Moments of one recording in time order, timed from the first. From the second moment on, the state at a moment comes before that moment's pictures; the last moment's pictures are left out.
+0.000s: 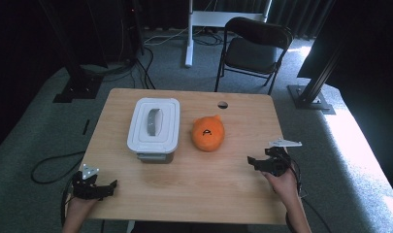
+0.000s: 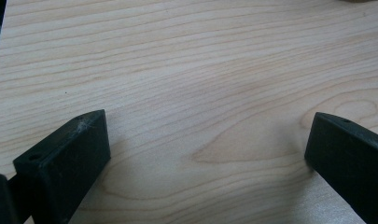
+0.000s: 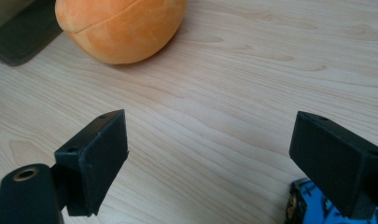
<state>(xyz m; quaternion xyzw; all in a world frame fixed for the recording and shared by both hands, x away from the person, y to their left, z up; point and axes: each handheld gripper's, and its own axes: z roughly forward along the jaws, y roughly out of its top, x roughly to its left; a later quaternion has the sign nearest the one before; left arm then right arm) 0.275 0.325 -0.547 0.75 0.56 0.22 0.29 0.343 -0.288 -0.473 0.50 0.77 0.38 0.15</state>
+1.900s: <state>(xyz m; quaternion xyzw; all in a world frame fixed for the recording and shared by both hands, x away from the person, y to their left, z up) 0.275 0.325 -0.547 0.75 0.55 0.22 0.29 0.408 -0.193 -0.486 0.43 0.82 0.36 0.13</state>
